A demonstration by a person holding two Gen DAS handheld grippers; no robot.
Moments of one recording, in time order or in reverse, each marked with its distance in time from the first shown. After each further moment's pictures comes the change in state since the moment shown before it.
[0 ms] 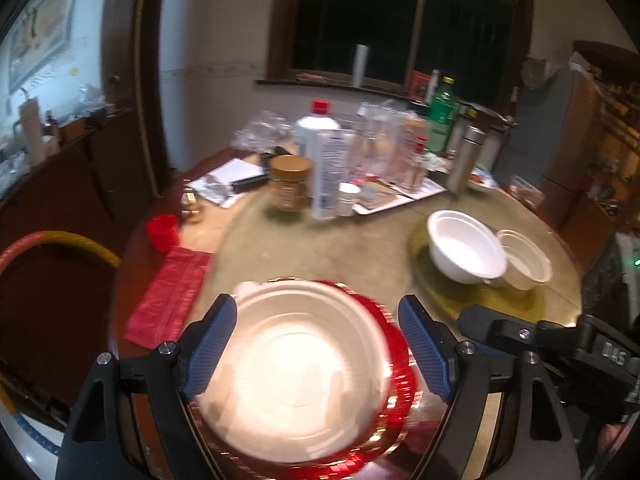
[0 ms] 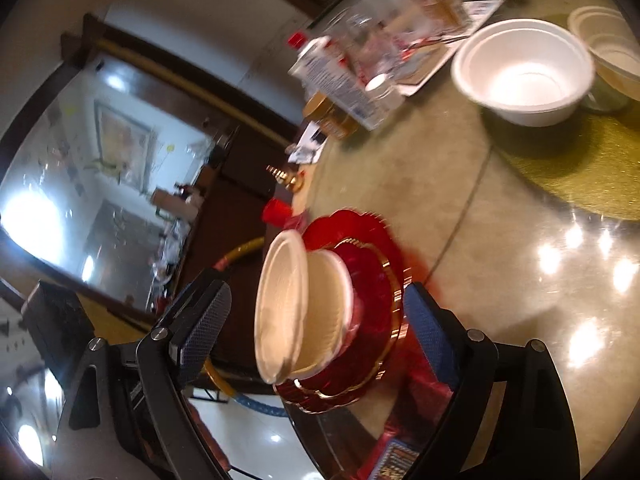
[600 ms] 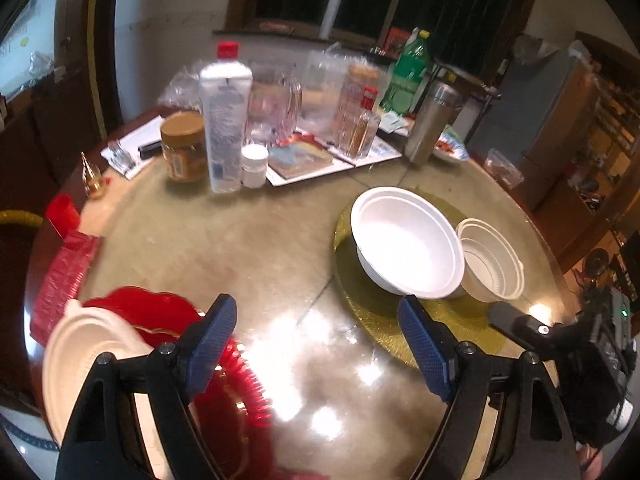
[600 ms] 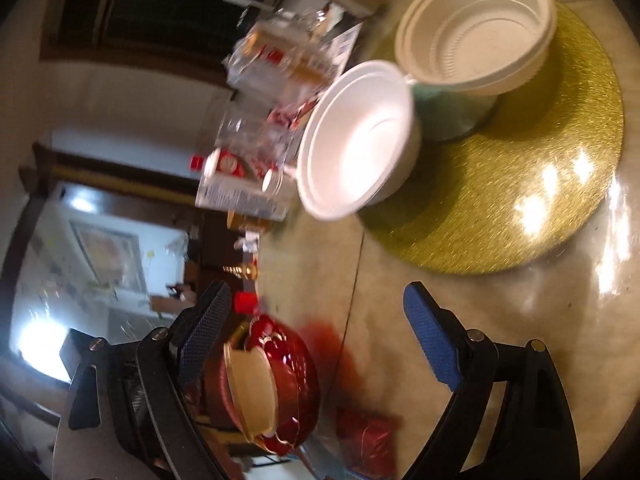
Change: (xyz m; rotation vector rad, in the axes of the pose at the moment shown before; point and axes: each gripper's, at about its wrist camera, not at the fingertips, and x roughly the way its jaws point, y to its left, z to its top) left arm 0.098 -0.095 0.026 -0.048 0.191 -0.104; right arm -0.066 -0.122 0.061 0.371 -0.147 0.001
